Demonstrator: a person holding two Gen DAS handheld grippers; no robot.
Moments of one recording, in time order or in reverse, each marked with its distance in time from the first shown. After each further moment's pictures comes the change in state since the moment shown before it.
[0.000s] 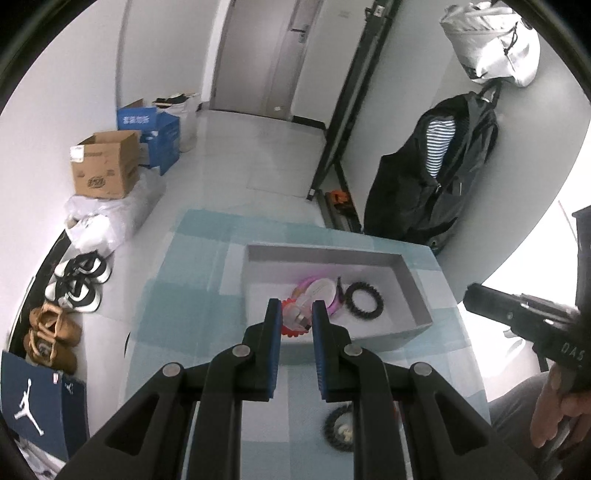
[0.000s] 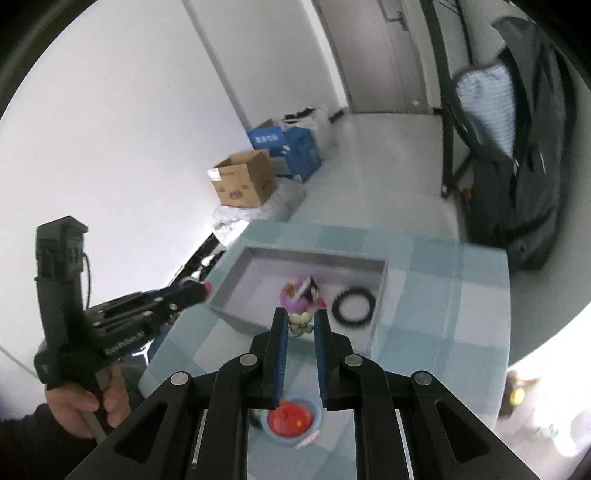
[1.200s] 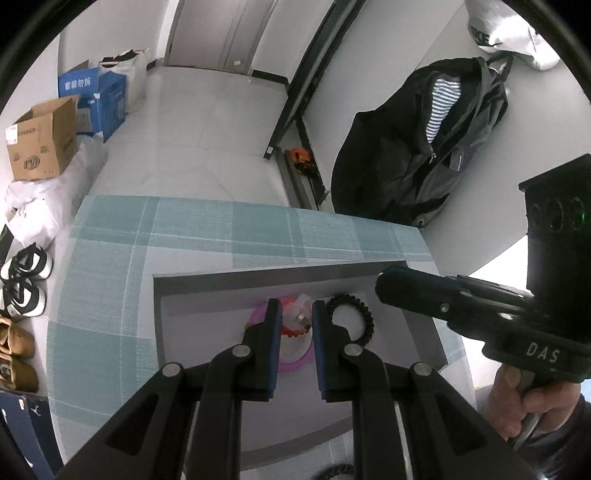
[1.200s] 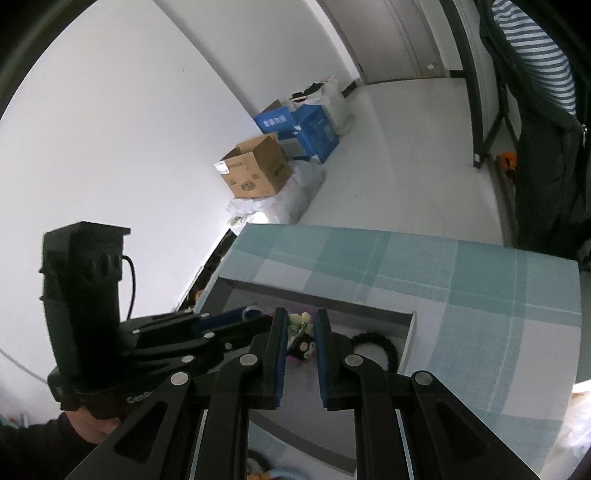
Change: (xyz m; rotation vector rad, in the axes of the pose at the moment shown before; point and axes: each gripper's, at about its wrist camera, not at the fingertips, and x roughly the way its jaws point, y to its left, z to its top) left arm 0.081 0.001 0.027 -0.003 0.197 -0.180; right arm 0.098 -0.049 0.038 0.104 0.090 0.152
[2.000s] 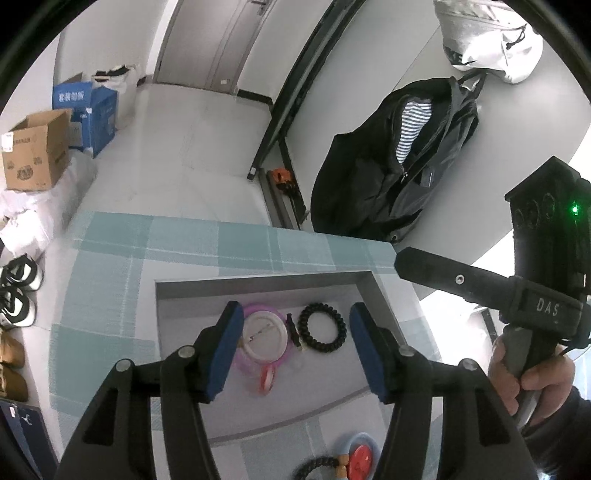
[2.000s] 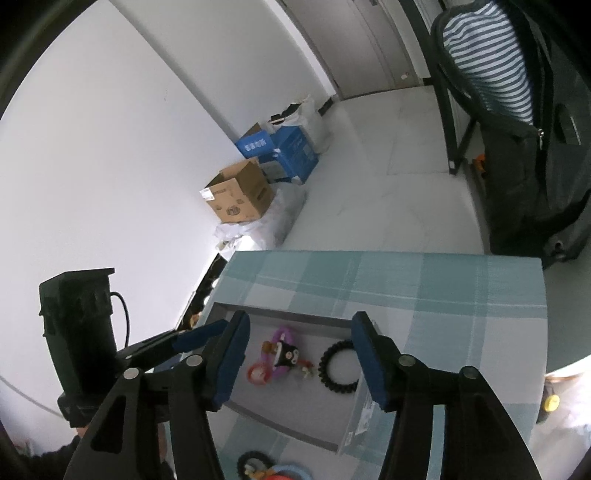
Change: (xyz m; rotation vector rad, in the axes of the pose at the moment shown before) left arm -0.026 -0.008 -0.007 0.026 -0.093 -0.064; right arm -0.033 -0.004 0.005 0.076 -0.077 -0.054
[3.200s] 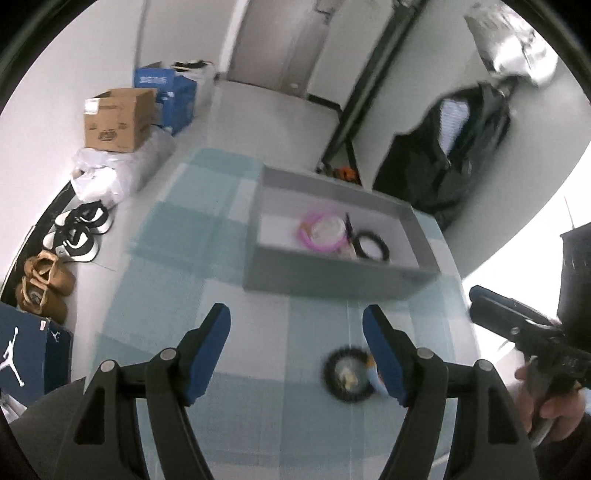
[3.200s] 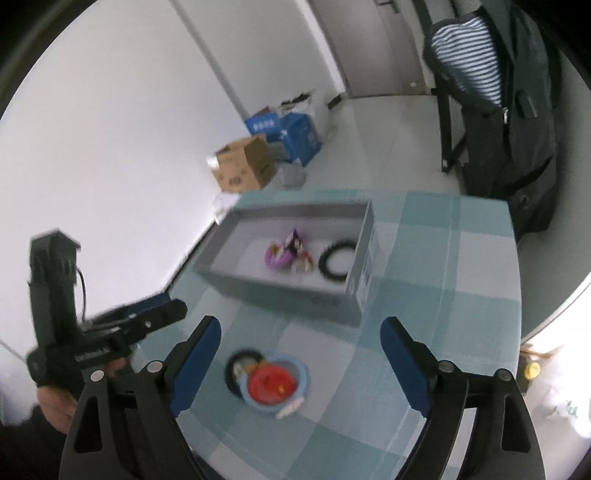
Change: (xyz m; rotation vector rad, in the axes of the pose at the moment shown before) left arm -0.050 -0.001 -0.080 -0.117 -0.024 0.239; right arm -0.043 0.022 -0.103 -0.139 0.043 -0.070
